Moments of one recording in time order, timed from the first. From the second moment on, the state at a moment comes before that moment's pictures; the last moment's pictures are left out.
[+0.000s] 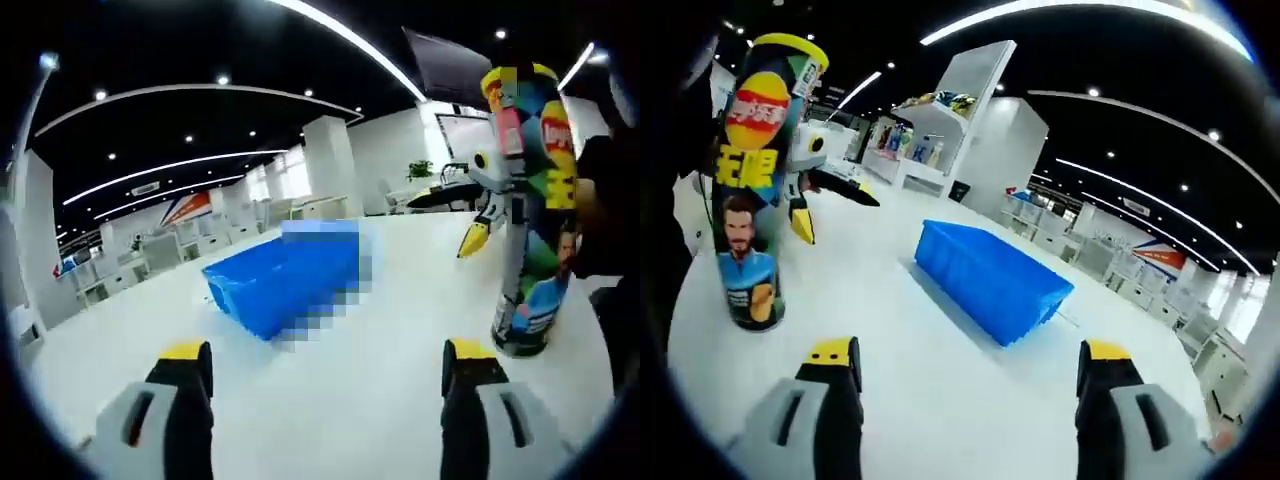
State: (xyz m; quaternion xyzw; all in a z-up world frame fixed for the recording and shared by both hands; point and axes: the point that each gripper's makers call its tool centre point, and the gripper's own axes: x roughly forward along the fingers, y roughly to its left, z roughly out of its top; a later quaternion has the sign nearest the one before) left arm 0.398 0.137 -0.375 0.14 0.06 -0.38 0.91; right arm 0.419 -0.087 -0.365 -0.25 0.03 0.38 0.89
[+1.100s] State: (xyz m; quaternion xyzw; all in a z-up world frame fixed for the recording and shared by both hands) left arm 0.266 0.160 -0.262 0.26 0.10 -0.39 0.88; right arm 0.256 -0.104 -0.241 -0.29 0.04 0.43 0.85
